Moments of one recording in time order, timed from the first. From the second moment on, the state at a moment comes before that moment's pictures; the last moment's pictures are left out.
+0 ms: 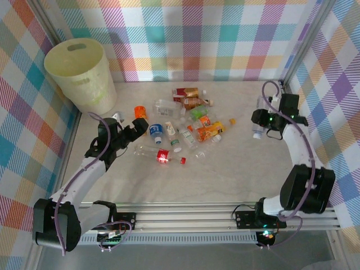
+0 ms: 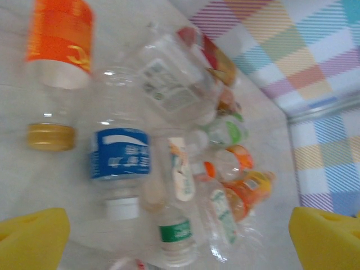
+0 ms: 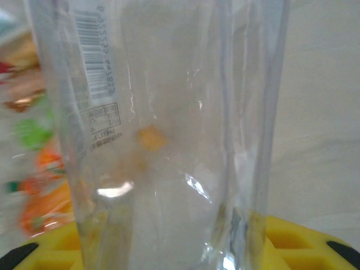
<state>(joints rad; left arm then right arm) -0.20 1.10 0.68 -0.05 0.30 -0.79 -0.15 1.38 1.07 -0.53 -0.39 0.21</state>
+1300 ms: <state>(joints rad) -0.55 1.50 1.18 0.12 0.71 -0.76 0.40 1.37 0.94 0.03 -1.01 0.42</state>
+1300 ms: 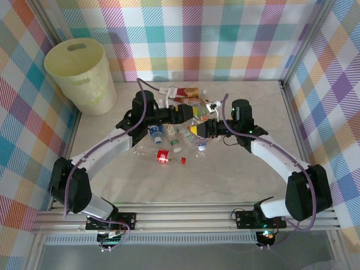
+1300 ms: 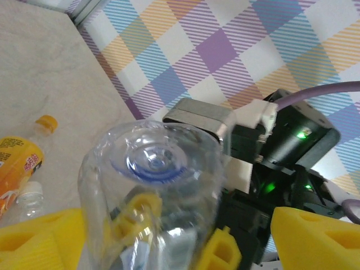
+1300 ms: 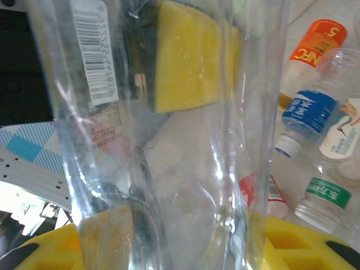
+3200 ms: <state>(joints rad) -0.22 1.38 1.82 -0.43 -0.32 -0.24 -0.19 1.79 1.29 0.03 -0.70 0.13</state>
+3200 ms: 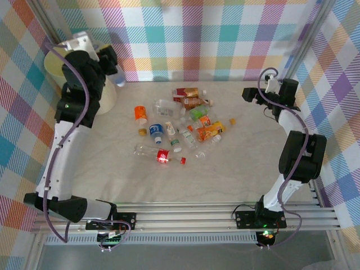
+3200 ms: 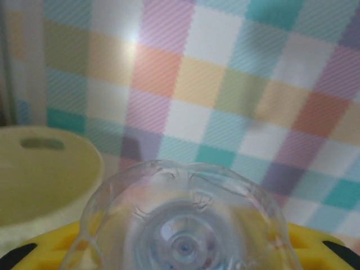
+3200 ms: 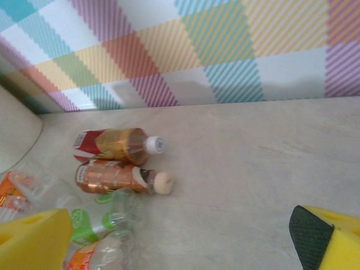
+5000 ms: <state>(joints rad) 0.19 2.28 2.60 -0.62 -0.11 -0.34 -0.38 1.10 1.10 -0.50 0.14 -0.10</state>
